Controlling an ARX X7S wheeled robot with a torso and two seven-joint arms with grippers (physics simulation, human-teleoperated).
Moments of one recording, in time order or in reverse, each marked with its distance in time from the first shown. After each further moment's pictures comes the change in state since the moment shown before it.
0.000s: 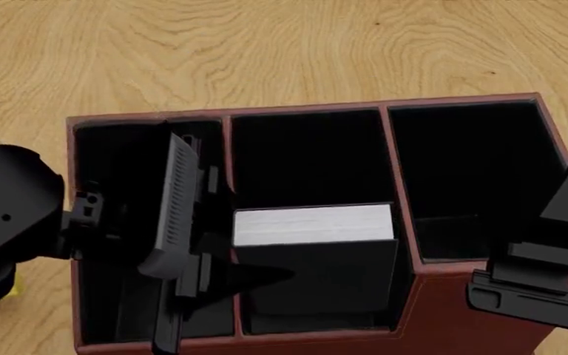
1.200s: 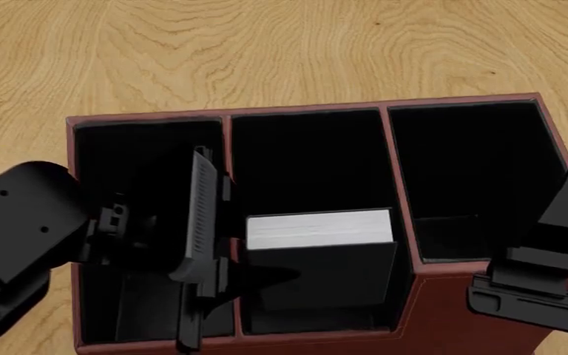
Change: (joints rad) left arm 0.034 0.073 0.037 -0.202 0.087 0.173 0.008; right arm -0.032 -0.012 0.005 0.019 -0.021 -0.011 -0.016
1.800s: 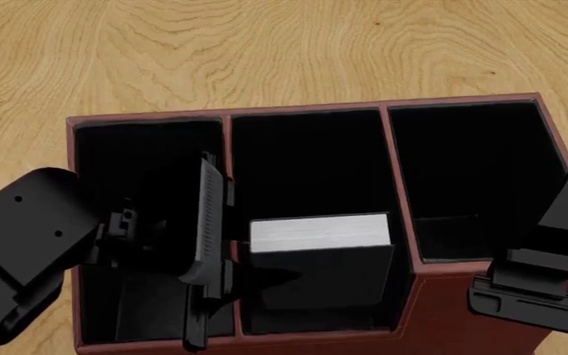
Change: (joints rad) left arm 0.007 0.037 0.016 -0.113 0.033 0.081 0.012; right arm -0.016 -0.010 0.002 0.013 -0.012 -0.006 -0.010
